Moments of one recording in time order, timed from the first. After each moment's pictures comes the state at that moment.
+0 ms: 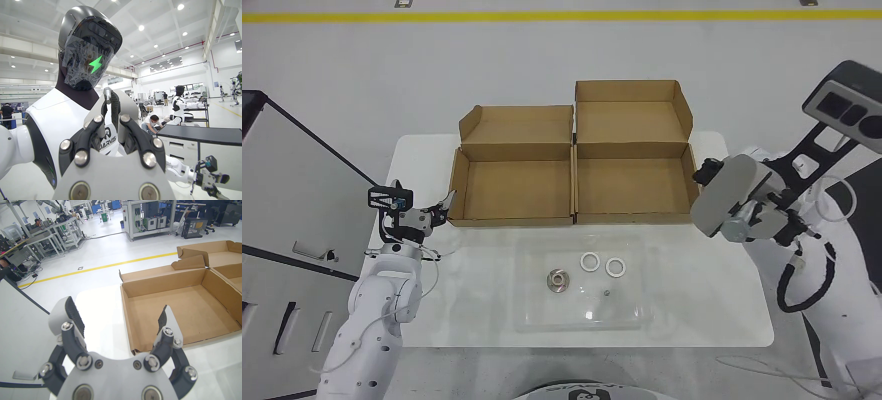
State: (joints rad) left arm 1.73 -1.15 -1.60 -1.80 1.33 0.00 0.00; right arm -0.95 -0.93 1.09 -1.99 0.84 -1.01 0.81
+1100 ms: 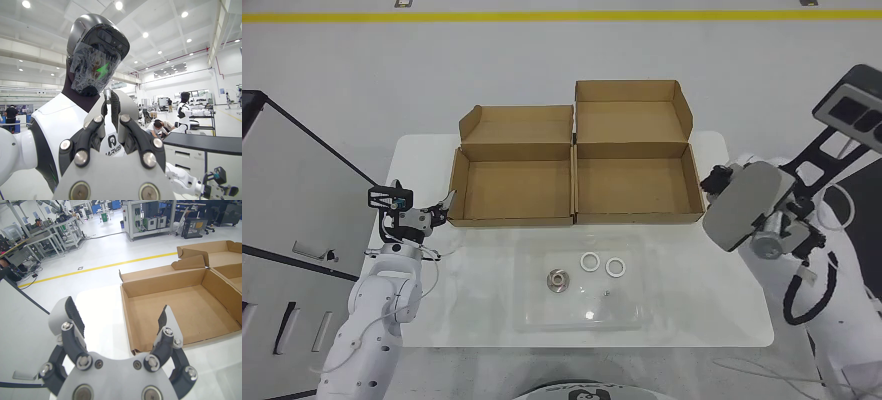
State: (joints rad) left arm 1.73 -1.15 -1.60 -1.80 1.33 0.00 0.00; right arm -0.97 -0.95 1.08 -2.04 0.85 -1.01 0.76
